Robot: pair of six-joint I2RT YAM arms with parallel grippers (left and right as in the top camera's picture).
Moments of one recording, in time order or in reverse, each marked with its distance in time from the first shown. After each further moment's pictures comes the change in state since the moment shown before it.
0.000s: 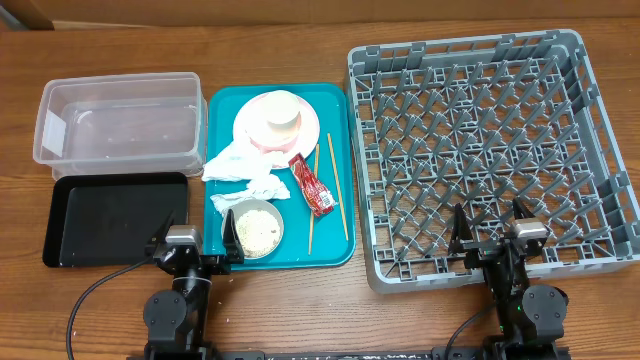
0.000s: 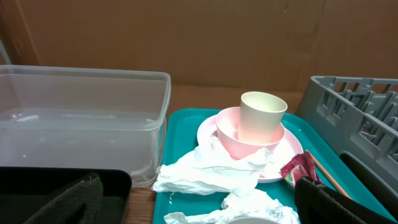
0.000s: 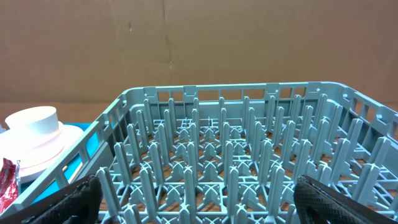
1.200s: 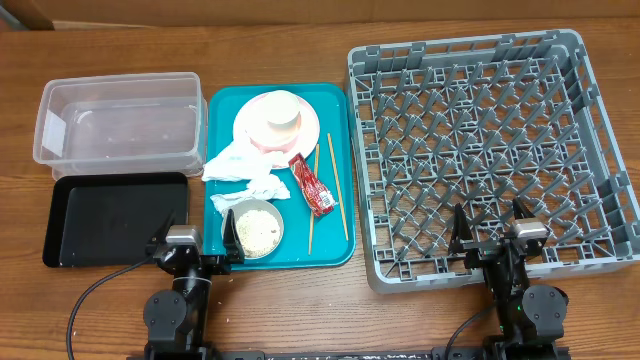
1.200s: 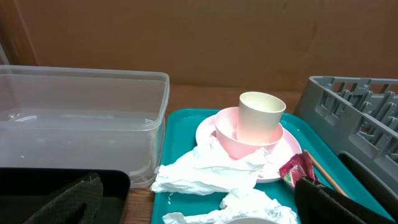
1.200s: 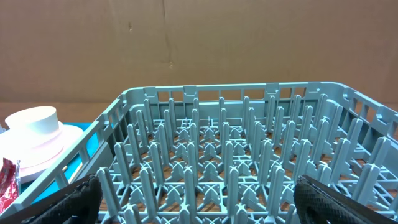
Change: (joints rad) left arm 0.000 0.000 0.000 0.001 0.005 -0.002; right arm 0.000 0.000 0.000 0.000 0.000 0.000
